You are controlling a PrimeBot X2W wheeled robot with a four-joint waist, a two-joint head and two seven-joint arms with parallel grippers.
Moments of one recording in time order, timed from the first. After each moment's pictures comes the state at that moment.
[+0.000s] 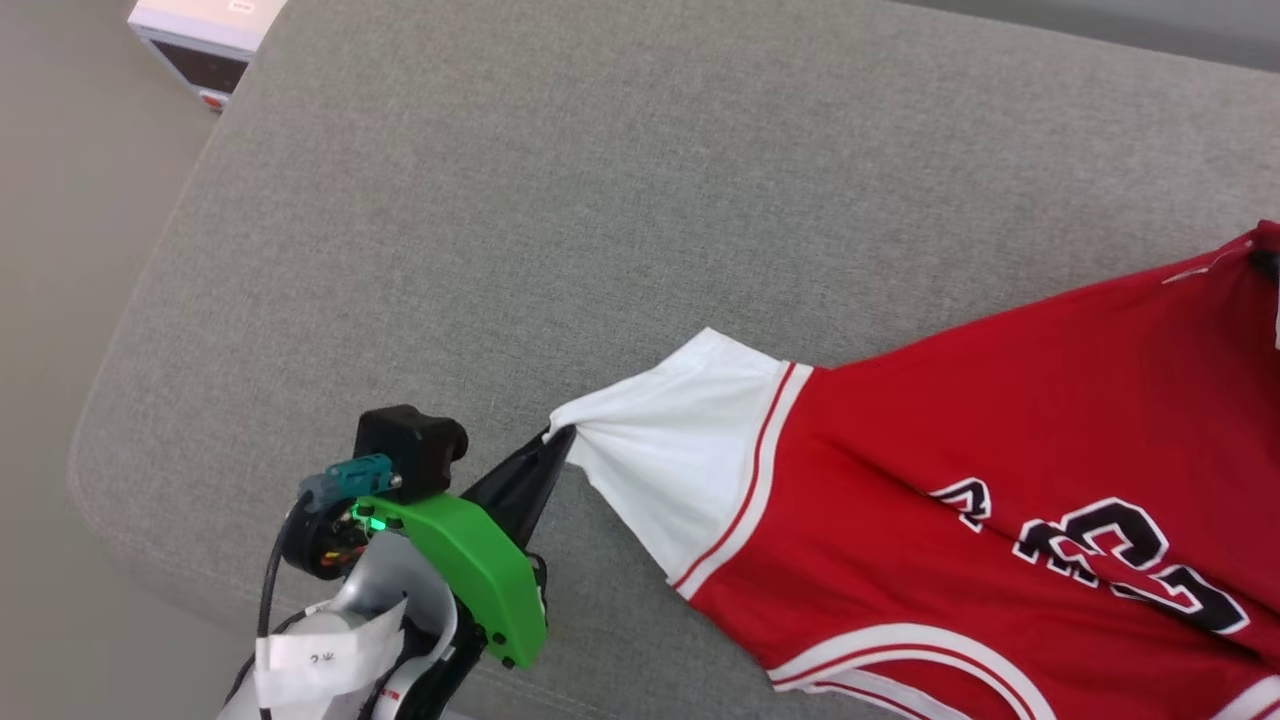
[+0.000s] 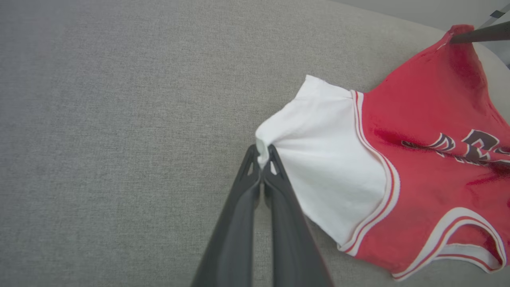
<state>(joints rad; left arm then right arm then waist) -0.19 0.38 -0.48 -0.18 -0.63 0.05 0.27 -0.68 -0.59 0.12 0.32 0.49 0.13 0.90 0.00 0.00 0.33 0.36</state>
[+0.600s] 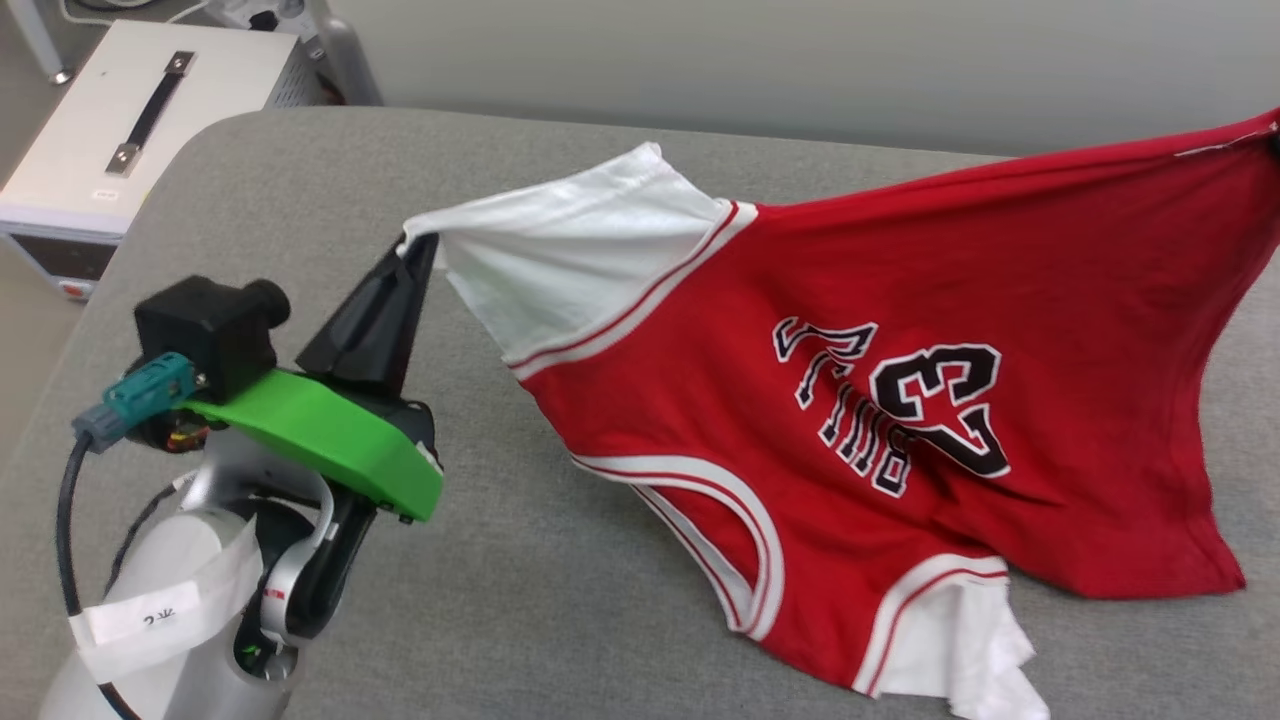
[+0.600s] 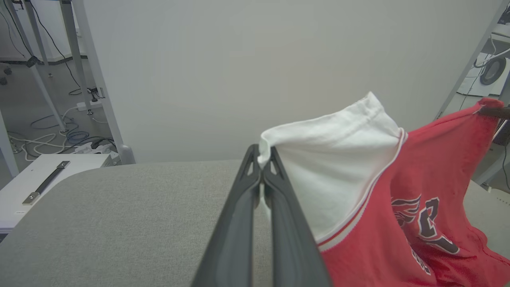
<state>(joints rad) -0.30 0.44 -0.31 -0.27 -0.61 0.10 0.16 -0.64 -0.63 0.13 0.18 0.57 0.13 0.58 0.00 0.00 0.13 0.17</state>
